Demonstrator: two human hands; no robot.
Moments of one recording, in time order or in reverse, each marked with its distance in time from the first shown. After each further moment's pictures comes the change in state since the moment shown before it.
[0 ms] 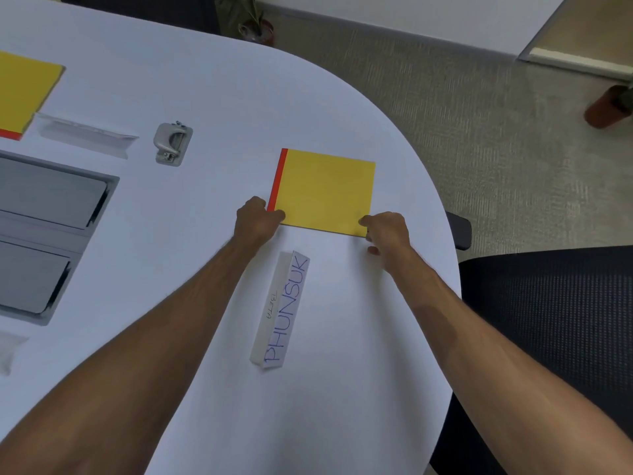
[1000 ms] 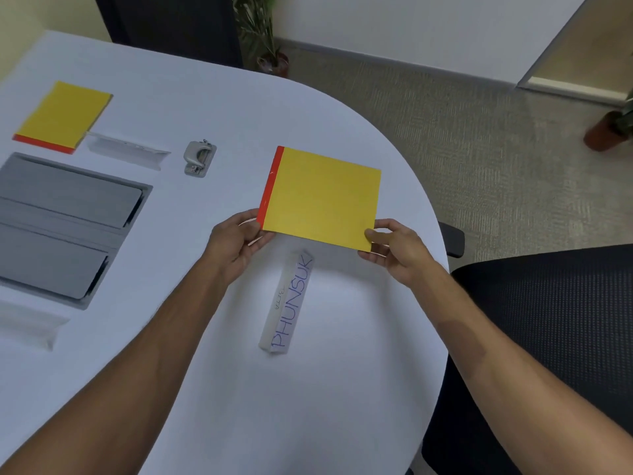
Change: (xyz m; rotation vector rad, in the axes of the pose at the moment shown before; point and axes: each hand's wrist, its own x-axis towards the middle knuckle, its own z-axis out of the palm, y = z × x) left_hand -0.082 -0.013 -0.061 -0.971 -0.142 -0.095; right_hand -0.064 -0.002 -0.051 0.419 -0.395 -0.027
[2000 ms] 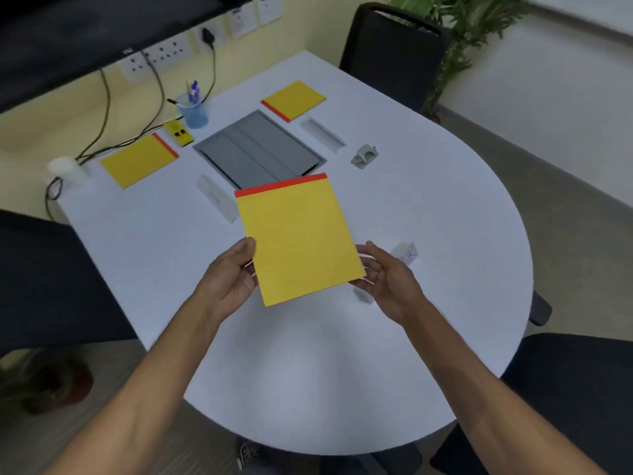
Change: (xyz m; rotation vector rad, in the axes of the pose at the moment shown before) left_hand -0.319 -0.046 -0.195 -0.411 0.248 0.240; right_hand -0.213 0.105 0.155 -0.196 -0.570 0.090
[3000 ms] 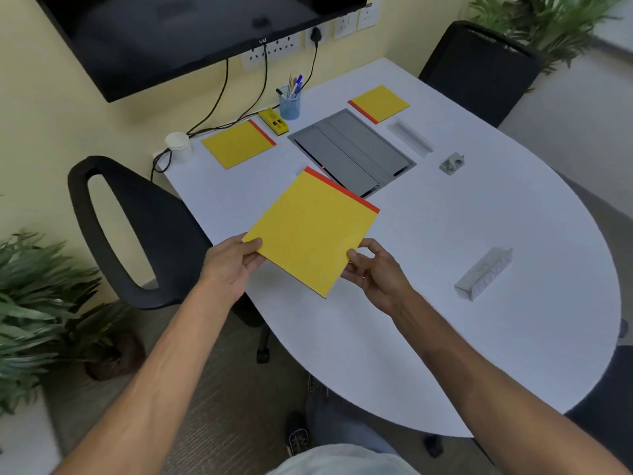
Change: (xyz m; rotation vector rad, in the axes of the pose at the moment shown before) left_hand -0.058 0.136 -0.267 -0.091 0.250 0.096; right_hand 0.007 0.148 0.279 -0.103 -0.078 -0.017
